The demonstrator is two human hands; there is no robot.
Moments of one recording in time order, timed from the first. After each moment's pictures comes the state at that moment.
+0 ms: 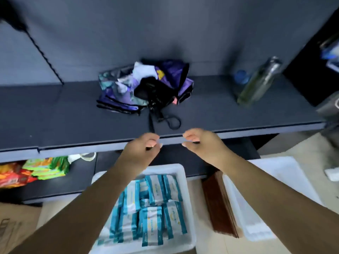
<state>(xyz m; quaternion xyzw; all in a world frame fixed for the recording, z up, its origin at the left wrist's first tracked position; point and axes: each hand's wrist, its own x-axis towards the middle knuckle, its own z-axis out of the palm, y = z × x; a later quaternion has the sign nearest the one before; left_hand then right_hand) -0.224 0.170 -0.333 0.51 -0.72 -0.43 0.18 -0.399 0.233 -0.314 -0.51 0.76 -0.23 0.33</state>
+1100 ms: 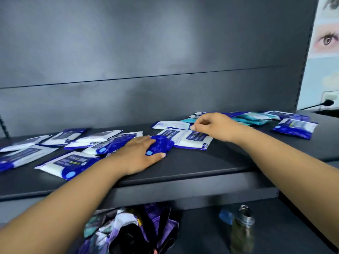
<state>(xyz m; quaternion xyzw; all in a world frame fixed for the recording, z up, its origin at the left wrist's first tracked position) -0.437 0.024 0.000 0.43 -0.90 -0.04 0.08 -0.655 0.086 0.031 -0.64 0.71 -0.30 0.07</state>
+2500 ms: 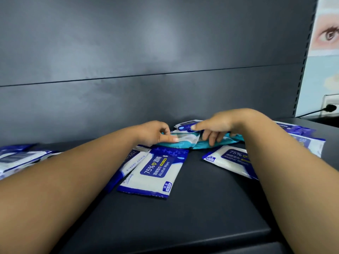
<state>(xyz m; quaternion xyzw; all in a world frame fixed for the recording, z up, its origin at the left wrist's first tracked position) -0.620 -0.090 0.027 0.37 -0.91 -0.17 0.09 -0.767 0.037 0.065 -0.54 0.81 -0.08 0.21</state>
